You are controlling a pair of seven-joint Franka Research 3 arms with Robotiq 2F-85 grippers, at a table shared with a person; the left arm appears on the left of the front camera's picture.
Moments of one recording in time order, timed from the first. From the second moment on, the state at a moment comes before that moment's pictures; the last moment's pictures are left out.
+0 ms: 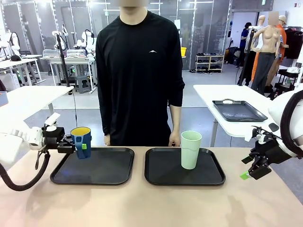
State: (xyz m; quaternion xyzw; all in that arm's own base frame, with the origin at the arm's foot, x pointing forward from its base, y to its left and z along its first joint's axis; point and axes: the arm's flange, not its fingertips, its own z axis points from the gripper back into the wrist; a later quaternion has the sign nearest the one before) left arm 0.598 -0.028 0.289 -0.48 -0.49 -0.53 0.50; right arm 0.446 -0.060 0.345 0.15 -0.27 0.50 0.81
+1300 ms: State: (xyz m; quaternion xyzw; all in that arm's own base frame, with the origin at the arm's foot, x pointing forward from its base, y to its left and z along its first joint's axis) left arm 0.624 -0.032 0.245 -0.44 -0.51 -0.56 0.48; right arm 0.446 -0.060 0.345 0.15 -0.27 0.50 0.81
